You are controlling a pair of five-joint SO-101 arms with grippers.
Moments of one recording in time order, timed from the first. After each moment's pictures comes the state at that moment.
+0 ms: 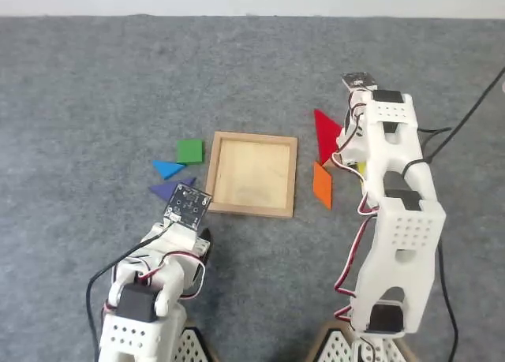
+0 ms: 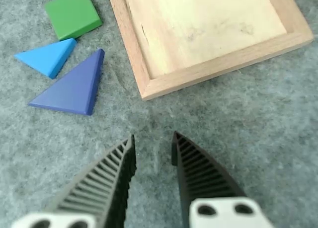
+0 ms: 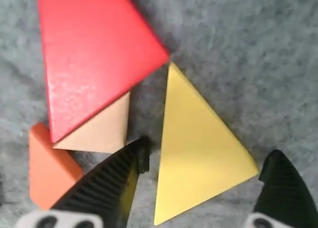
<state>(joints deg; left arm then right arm) 4.8 -102.9 97.1 72.0 -6.1 -0.6 39.8 -17.7 76.3 13.1</state>
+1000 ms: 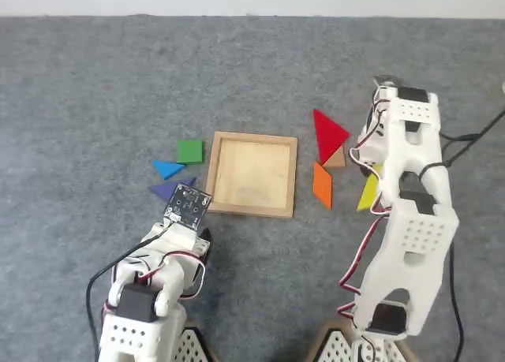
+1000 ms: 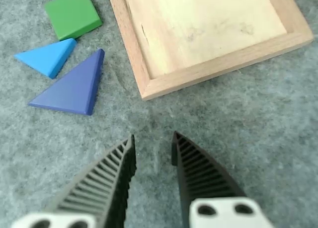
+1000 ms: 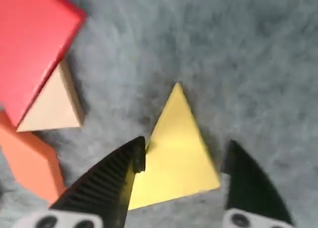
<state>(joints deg) 4.8 -102.9 97.1 72.0 -6.1 4.7 37.4 -19.3 83.4 6.2</state>
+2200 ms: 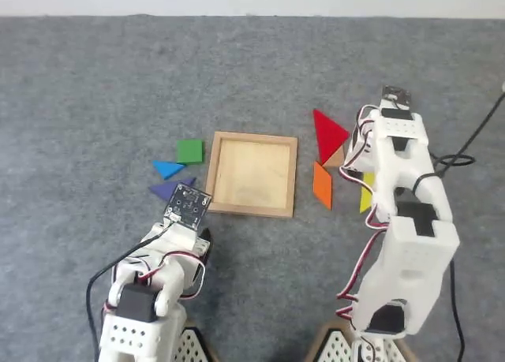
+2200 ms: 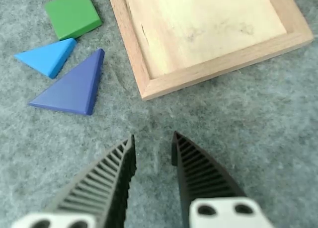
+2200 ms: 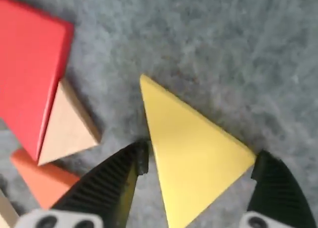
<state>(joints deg) 4.8 -102.9 97.1 72.0 -6.1 1.4 26.9 2.8 65.6 -14.0</state>
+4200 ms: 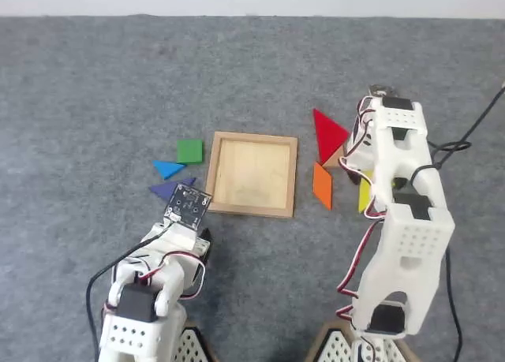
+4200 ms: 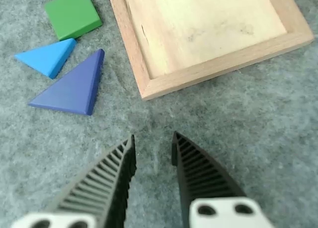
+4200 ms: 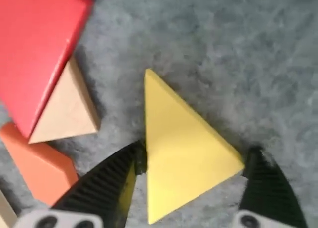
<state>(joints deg) 4.8 -102.9 97.1 72.0 -6.1 1.8 35.2 -9.6 76.8 -2.9</state>
